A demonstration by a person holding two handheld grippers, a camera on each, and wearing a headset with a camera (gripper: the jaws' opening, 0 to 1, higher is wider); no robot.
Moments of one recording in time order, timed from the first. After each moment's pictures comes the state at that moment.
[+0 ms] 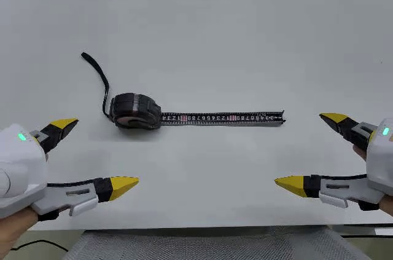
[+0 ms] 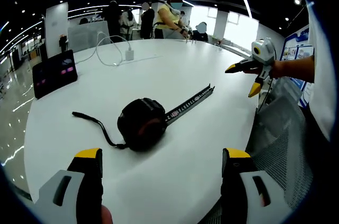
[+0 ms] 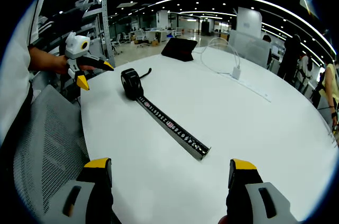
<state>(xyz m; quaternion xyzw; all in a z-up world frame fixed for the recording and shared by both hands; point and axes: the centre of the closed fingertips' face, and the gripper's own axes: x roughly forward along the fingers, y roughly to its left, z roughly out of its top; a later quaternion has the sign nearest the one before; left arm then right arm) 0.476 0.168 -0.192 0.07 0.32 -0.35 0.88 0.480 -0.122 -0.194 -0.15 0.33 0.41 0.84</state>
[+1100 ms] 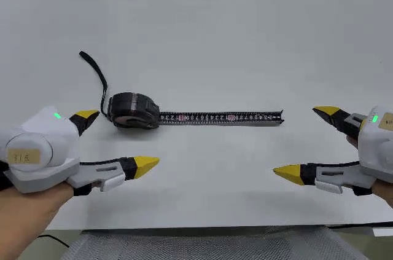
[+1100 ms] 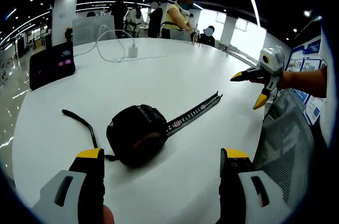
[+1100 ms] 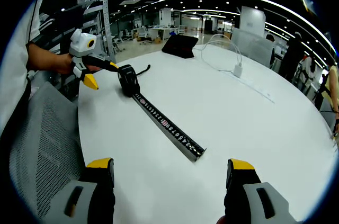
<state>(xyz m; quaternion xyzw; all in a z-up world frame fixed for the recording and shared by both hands) 0.504 0.140 -0.209 0.02 0.33 -0.33 0.88 0.494 -0.127 -0.204 -0.16 0.34 0.42 0.83</state>
